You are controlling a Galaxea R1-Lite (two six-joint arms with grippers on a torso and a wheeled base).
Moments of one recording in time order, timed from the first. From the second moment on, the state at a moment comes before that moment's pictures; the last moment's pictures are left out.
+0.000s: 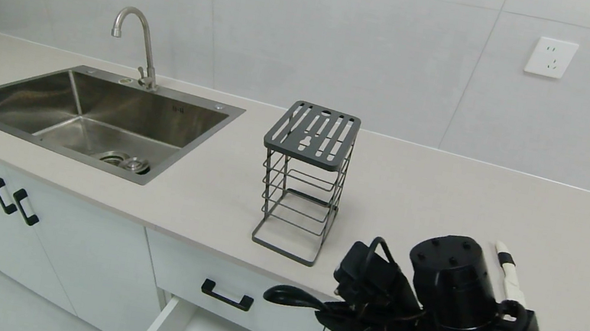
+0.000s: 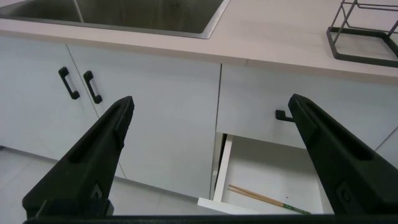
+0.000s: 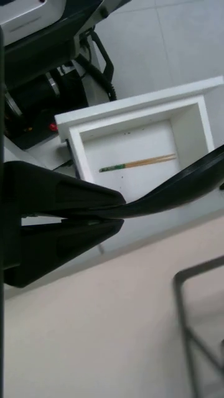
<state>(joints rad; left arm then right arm) 0.00 0.00 0.00 0.00 0.00 0.01 0.82 1.82 -0.63 -0.51 0.12 -0.21</state>
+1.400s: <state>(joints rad) 0.00 0.00 0.00 0.00 0.00 0.01 1.00 2.15 -0.88 -0.54 0.08 -0.10</state>
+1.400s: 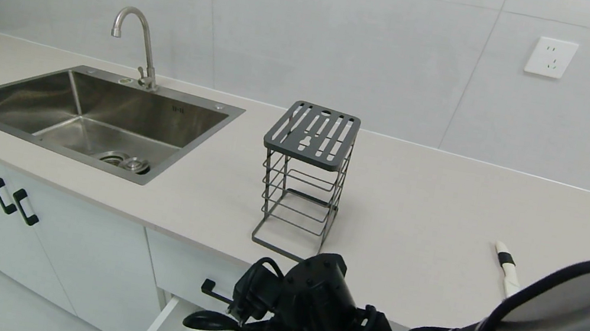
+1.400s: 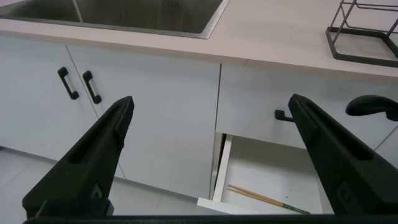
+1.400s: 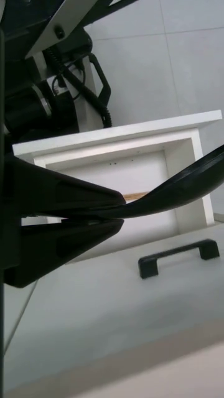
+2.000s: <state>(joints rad) 0.00 0.00 0.00 0.00 0.00 0.01 1.01 2.19 -0.97 -0.54 0.04 -0.02</state>
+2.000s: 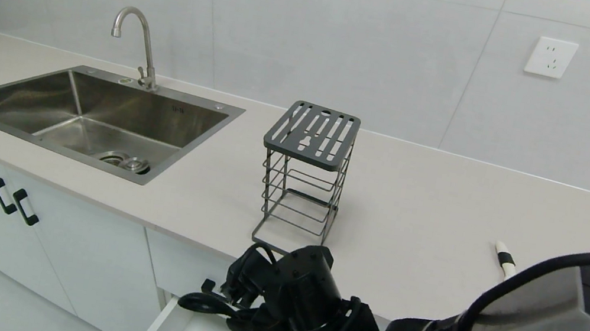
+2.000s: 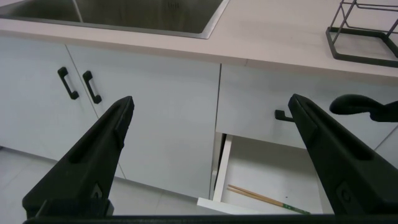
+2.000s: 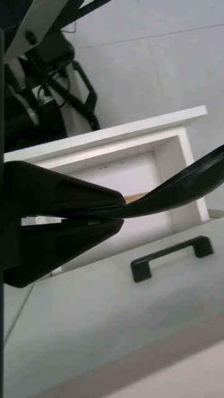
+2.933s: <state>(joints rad) 0.00 0.00 0.00 0.00 0.00 0.01 1.06 1.92 -0.69 -0.50 0.04 -0.02</state>
